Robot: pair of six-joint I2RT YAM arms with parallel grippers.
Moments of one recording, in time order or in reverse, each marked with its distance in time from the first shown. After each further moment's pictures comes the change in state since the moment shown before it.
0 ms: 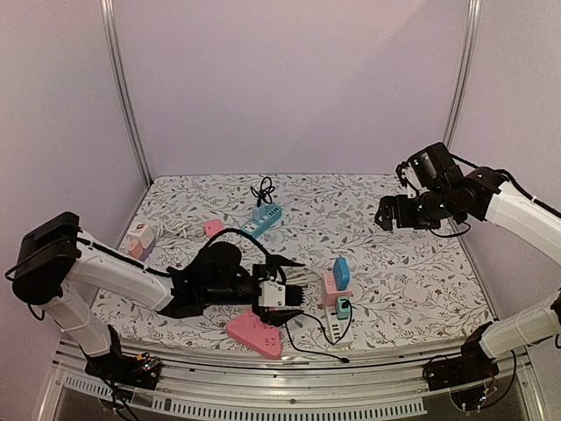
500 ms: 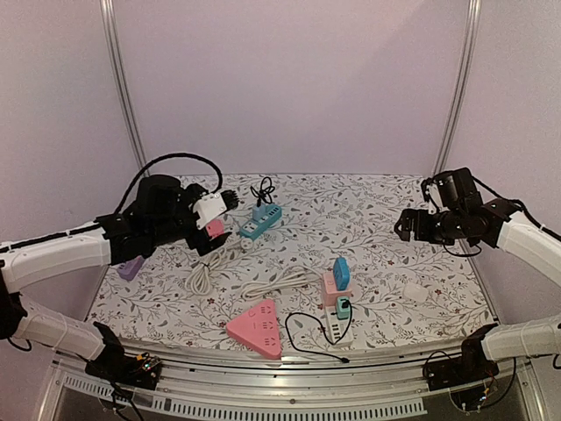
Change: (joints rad) left arm 0.404 -0.398 0.190 -0.727 -0.259 -0.071; right arm -0.166 -0.180 -0.294 0.204 -0.054 -0.007
